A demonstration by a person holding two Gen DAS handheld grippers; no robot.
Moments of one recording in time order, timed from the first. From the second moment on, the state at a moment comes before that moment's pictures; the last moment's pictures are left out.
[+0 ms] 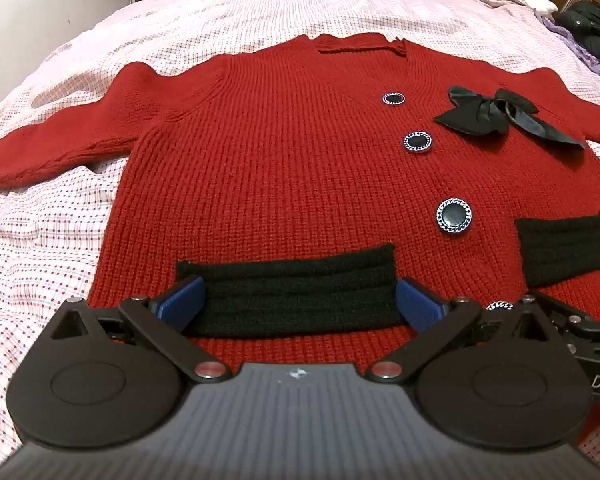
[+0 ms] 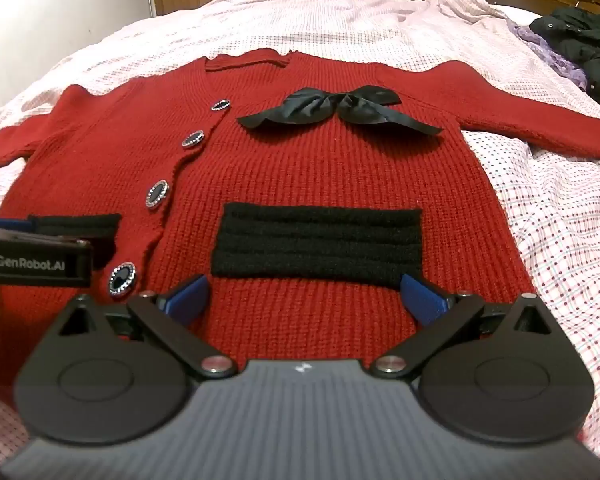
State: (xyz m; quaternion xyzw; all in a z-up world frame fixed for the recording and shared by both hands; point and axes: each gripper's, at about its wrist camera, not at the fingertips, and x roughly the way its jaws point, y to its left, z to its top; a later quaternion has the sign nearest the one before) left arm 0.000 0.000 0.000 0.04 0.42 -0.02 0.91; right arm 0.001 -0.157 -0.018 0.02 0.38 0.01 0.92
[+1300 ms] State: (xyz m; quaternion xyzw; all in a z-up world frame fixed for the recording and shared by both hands) left arm 0.001 -0.003 0.002 0.04 0.42 -0.02 0.91; right arm 0.000 -0.158 -0.015 0.02 0.38 0.01 0.92
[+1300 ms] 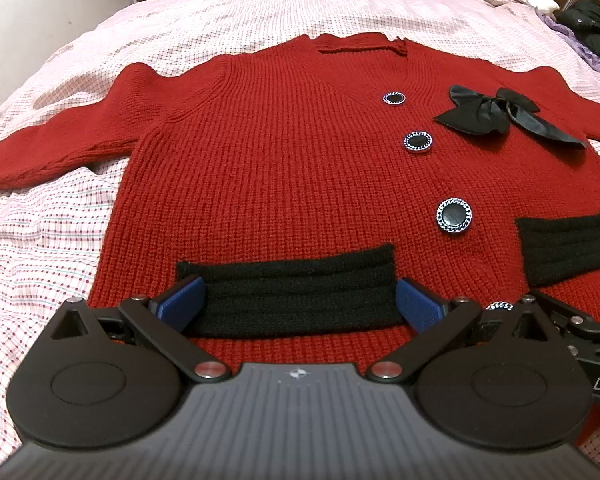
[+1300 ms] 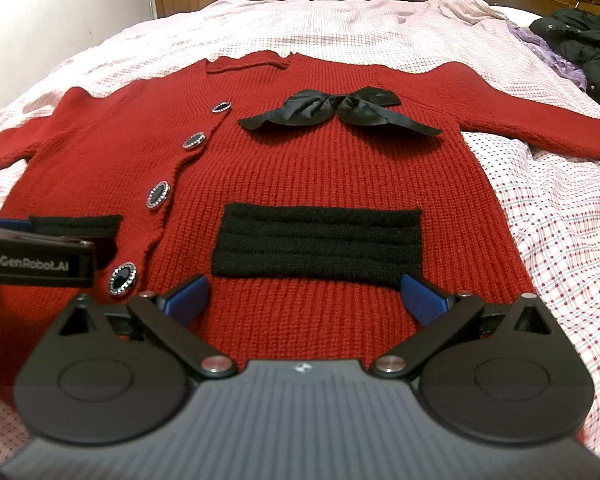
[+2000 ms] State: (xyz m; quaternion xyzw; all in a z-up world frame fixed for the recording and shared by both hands) left arm 0.002 -0.014 0.043 0.05 0.40 -0.04 0.91; right arm 0.003 -0.245 0.045 0.08 0.34 0.04 0.94
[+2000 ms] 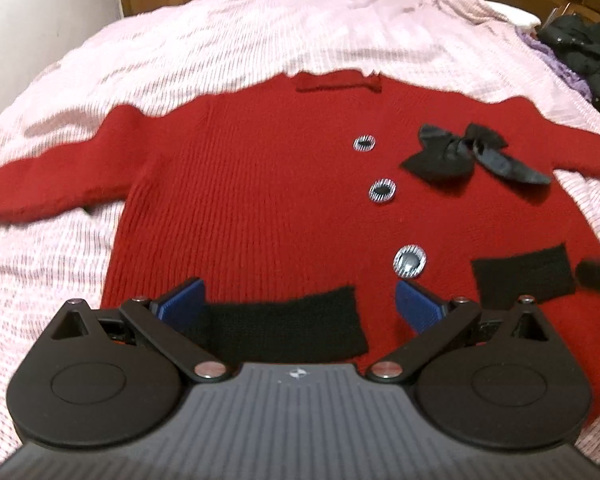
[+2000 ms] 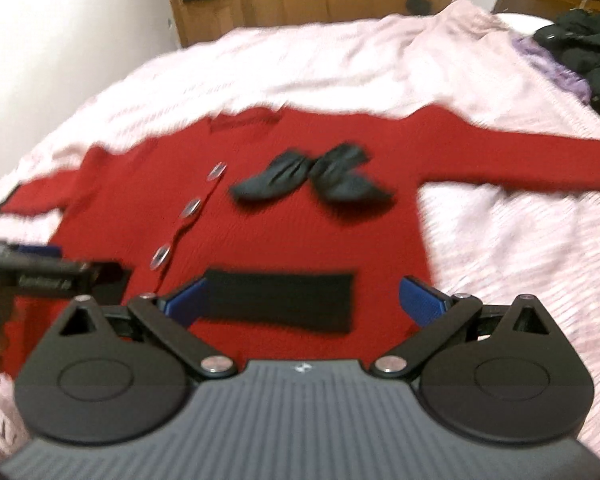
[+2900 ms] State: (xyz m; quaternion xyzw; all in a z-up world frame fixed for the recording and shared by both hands) left arm 0.054 -0.071 0.007 0.07 0.47 -0.04 0.88; right arm 0.119 -0.495 -0.020 0.29 0.28 -0.21 0.89
